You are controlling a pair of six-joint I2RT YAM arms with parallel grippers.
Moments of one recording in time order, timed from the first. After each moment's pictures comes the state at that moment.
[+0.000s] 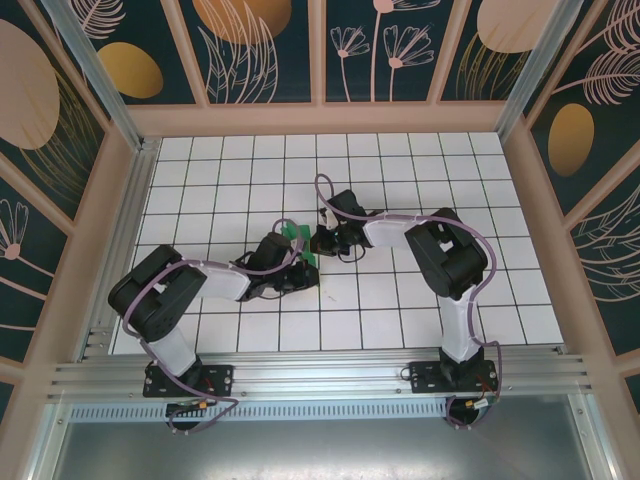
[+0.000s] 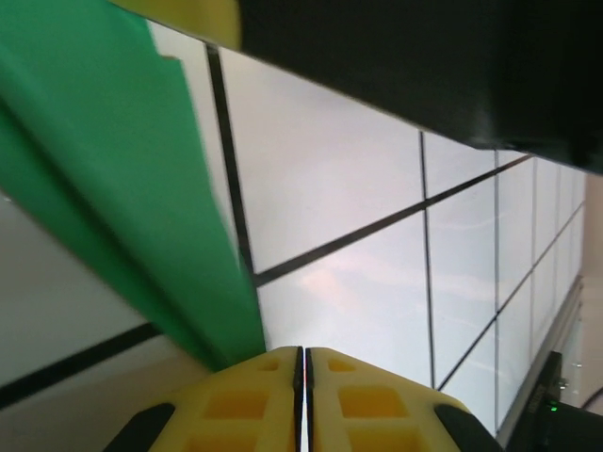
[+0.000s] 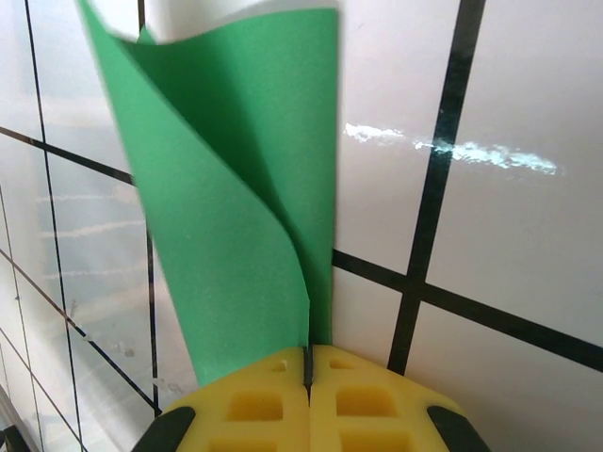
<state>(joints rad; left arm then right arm) -0.70 1.70 0.59 0.36 0.46 -0.90 0.64 2.02 1.18 -0.15 -0.46 0.65</state>
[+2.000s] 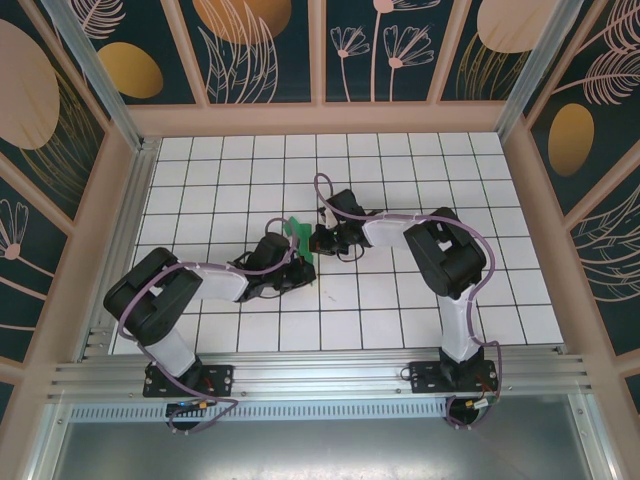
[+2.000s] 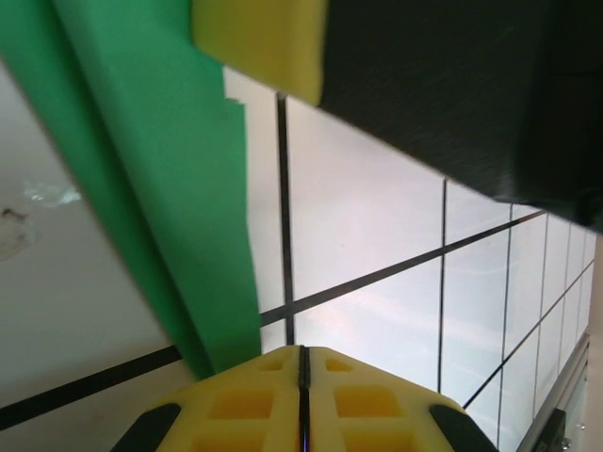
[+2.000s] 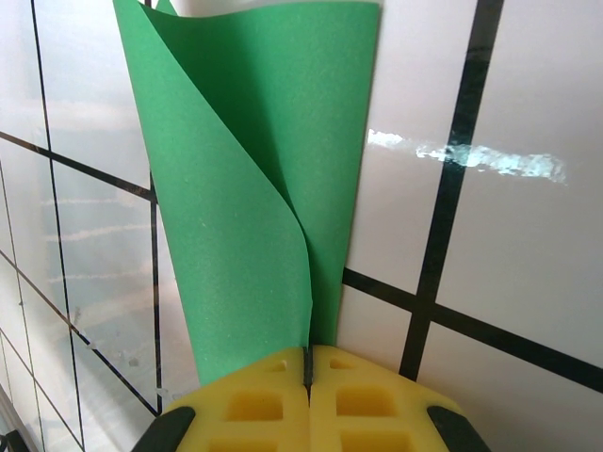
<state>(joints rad) -0.69 1.68 0.59 0.31 0.35 -0.96 0.64 2.03 1.19 -0.14 -0.46 0.66</state>
